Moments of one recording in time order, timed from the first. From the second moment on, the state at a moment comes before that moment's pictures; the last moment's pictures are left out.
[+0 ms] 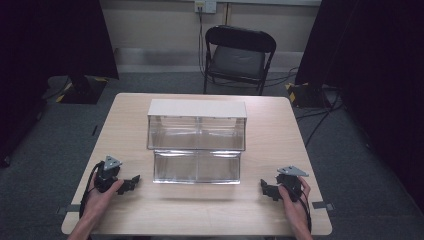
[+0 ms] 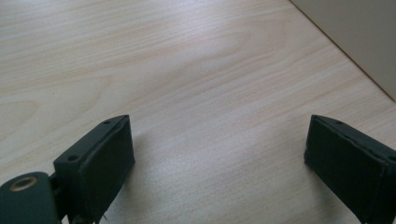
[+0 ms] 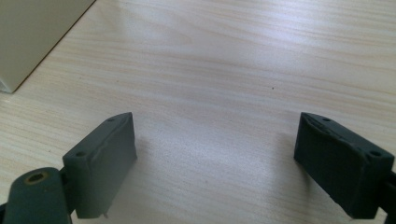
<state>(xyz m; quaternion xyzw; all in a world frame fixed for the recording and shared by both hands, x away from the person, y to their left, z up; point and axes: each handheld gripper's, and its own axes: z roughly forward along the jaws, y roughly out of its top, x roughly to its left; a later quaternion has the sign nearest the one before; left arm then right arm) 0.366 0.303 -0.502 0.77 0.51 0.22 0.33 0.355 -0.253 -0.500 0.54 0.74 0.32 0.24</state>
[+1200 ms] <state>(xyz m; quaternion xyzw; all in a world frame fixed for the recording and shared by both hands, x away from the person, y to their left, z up) 0.335 0.276 -0.471 0.78 0.42 0.21 0.41 0.355 -0.252 -0.500 0.54 0.74 0.32 0.24</state>
